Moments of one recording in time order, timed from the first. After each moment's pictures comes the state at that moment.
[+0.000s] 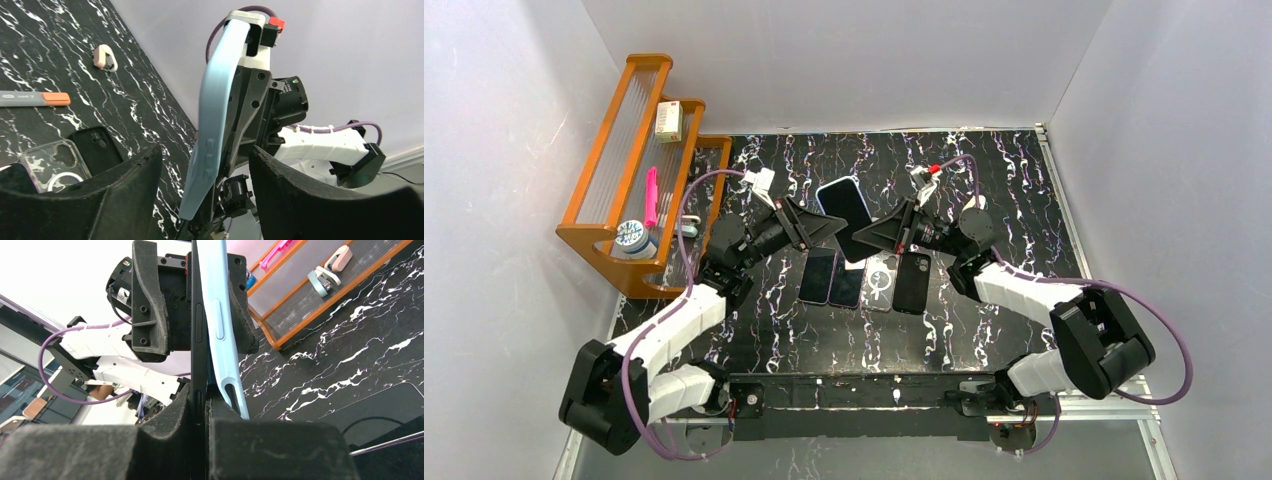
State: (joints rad) left arm -0.47 1.13 0.59 0.68 0.56 -1.03; right arm 0.58 1.38 0.63 1.04 -0.78 1.04
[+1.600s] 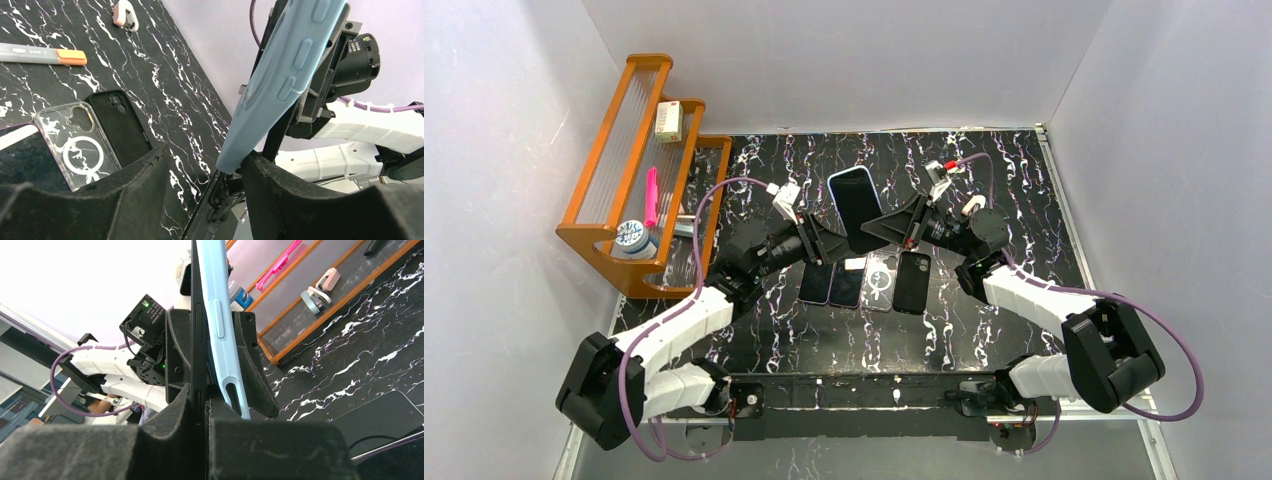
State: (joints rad) left arm -0.59 1.12 0.59 0.48 0.47 -0.87; right arm 0.55 1.30 0.62 1.01 -0.73 1.08
